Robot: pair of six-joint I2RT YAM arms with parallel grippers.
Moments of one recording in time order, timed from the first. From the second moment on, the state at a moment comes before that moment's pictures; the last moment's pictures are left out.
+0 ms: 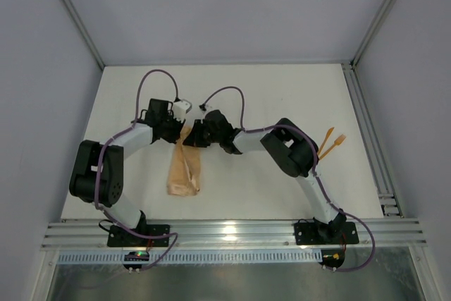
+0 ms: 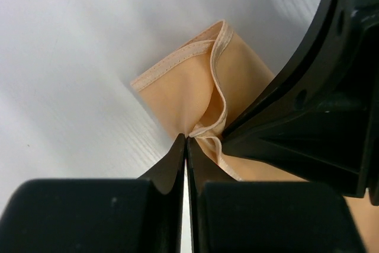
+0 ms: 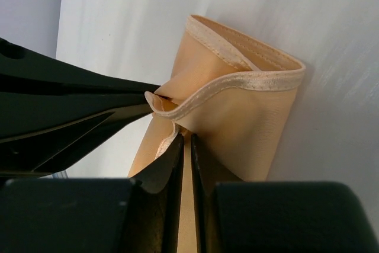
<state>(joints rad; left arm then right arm) -0.22 1.63 0.91 -0.21 0.21 0.31 0.82 2.26 1.35 0.43 -0.28 0.82</state>
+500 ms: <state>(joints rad) -0.20 1.60 0.89 -0.18 0.33 0.26 0.82 2.28 1.34 0.49 -0.24 0.96</state>
